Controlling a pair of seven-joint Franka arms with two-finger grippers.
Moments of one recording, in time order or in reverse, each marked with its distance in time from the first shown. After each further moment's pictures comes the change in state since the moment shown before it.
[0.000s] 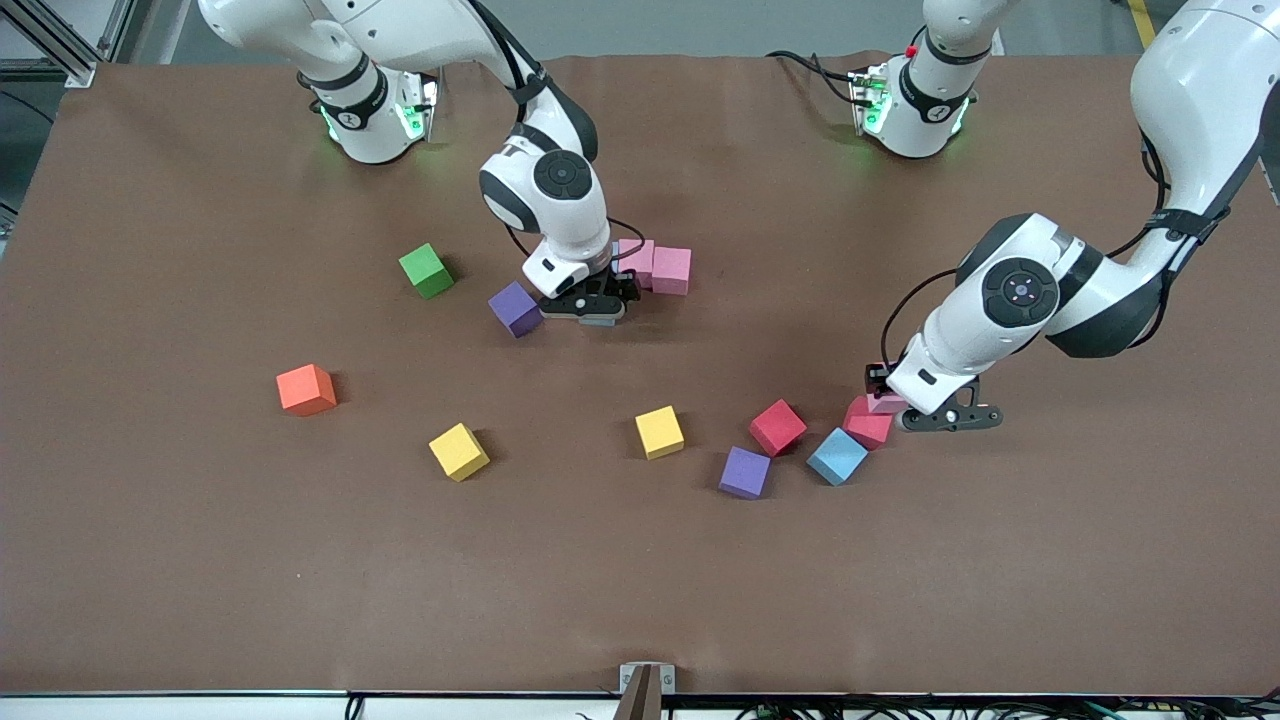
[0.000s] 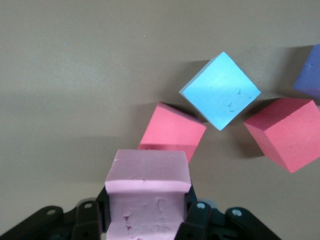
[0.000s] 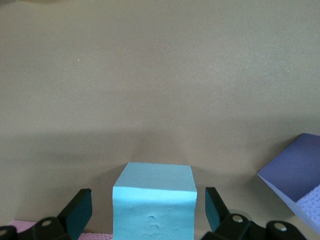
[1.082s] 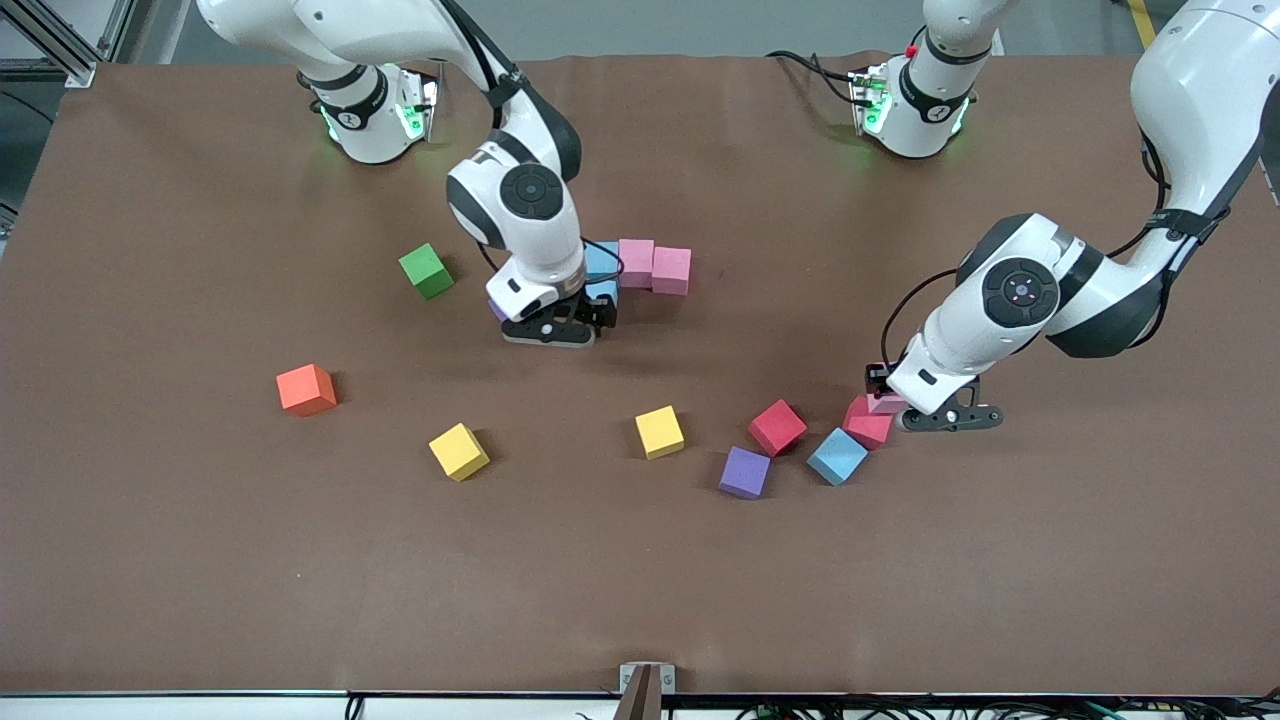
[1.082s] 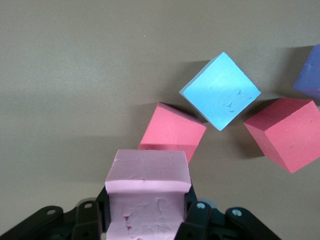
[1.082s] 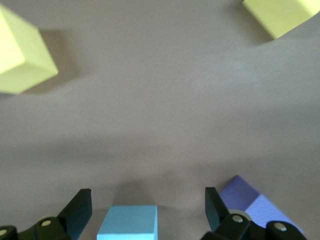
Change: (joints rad) left arm 0.000 0.000 0.000 0.000 0.000 0.000 0.000; right arm -0.111 -0.065 -0.009 0.099 -0.004 -0.176 -0.021
